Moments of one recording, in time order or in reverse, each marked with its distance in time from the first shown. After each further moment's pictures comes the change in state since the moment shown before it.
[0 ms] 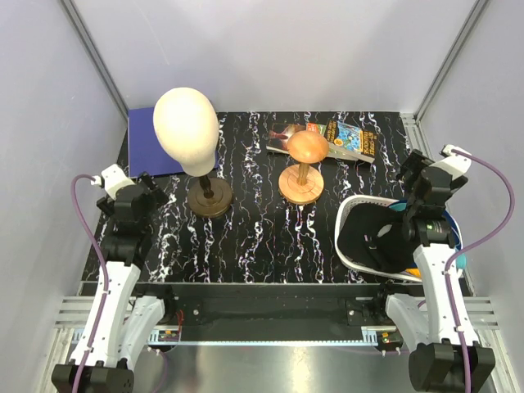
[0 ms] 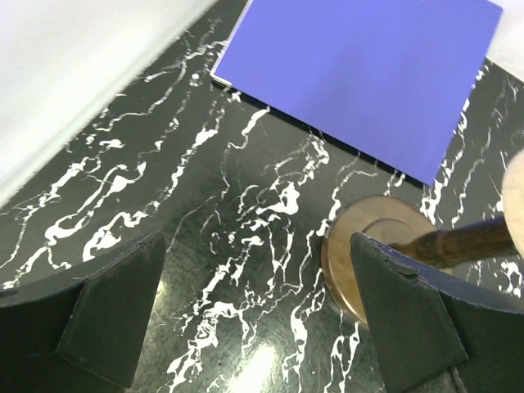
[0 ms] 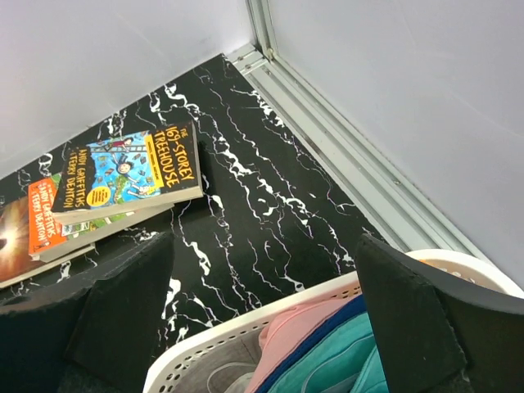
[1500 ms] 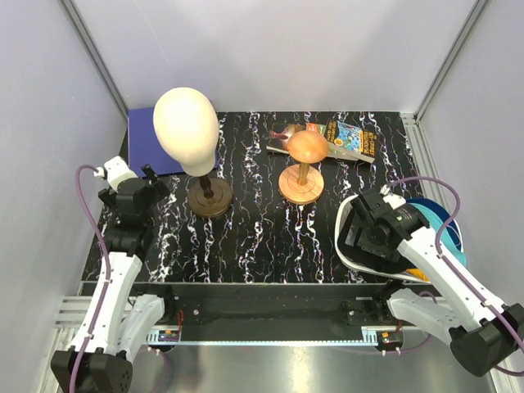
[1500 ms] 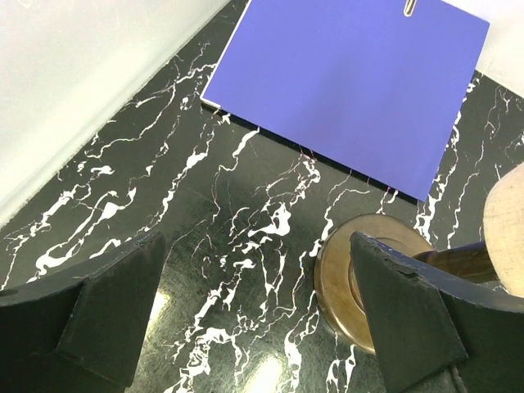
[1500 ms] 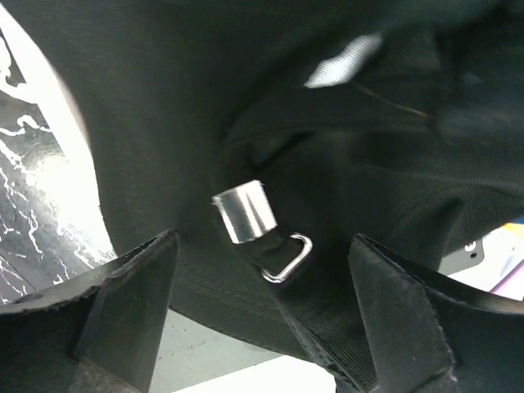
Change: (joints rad) left arm -0.006 0.079 0.013 0.105 -0.008 0.041; right arm 0.592 0.145 0.146 -1.083 -0.059 0.575
